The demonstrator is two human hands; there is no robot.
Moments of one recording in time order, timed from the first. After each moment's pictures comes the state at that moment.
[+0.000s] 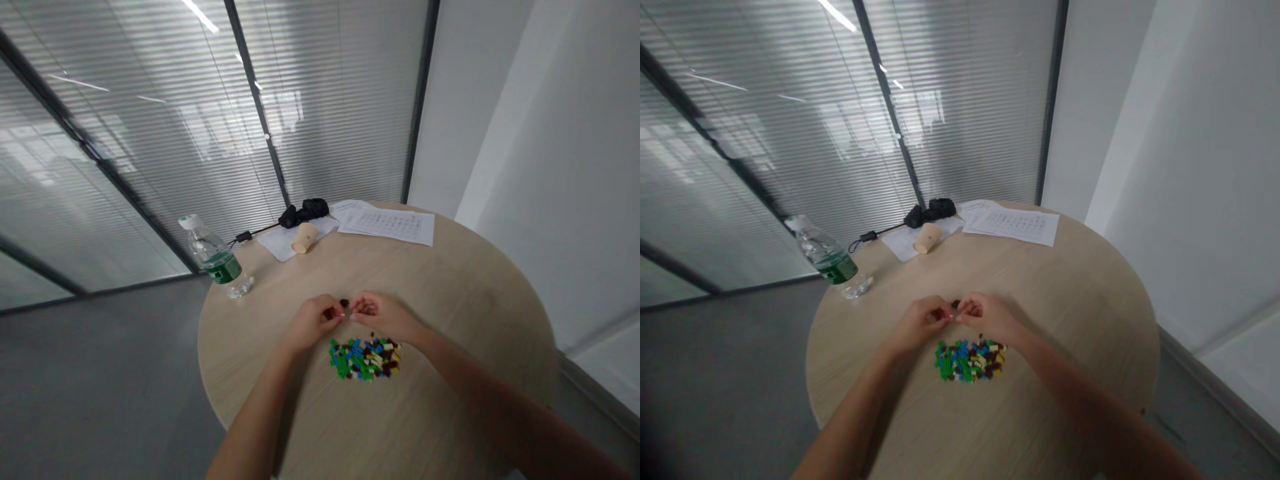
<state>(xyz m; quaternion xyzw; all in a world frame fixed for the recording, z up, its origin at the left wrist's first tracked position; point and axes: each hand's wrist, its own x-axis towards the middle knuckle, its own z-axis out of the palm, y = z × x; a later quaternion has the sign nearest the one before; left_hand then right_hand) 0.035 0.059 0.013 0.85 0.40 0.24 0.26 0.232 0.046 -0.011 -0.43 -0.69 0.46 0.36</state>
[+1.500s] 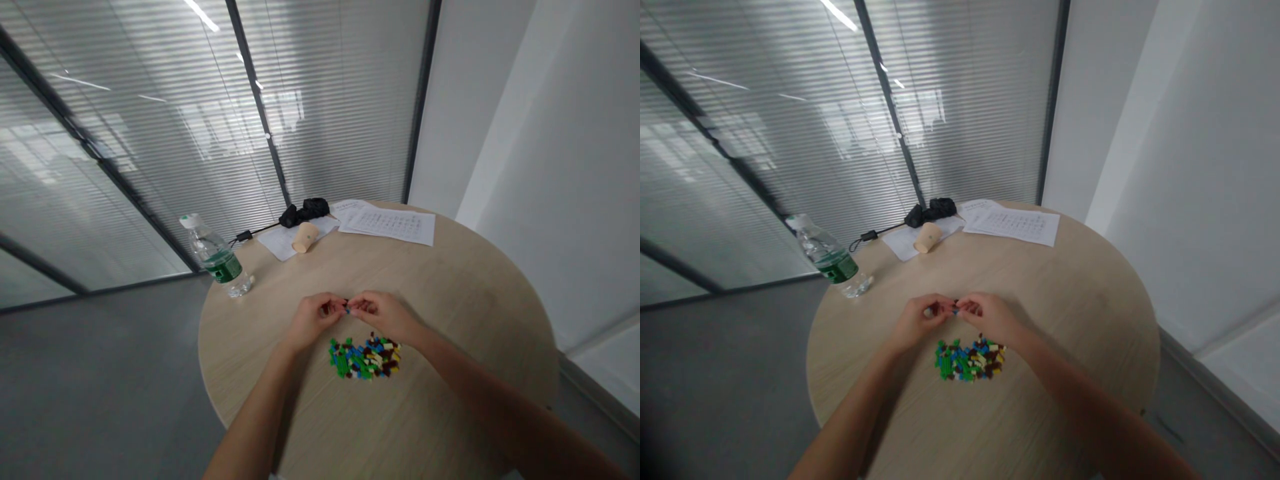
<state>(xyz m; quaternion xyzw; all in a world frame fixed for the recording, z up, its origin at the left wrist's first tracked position) 0.038 0.059 0.016 0.81 0.41 0.31 0.28 0.235 0.044 -0.003 -0.45 -0.73 0.36 0.36</state>
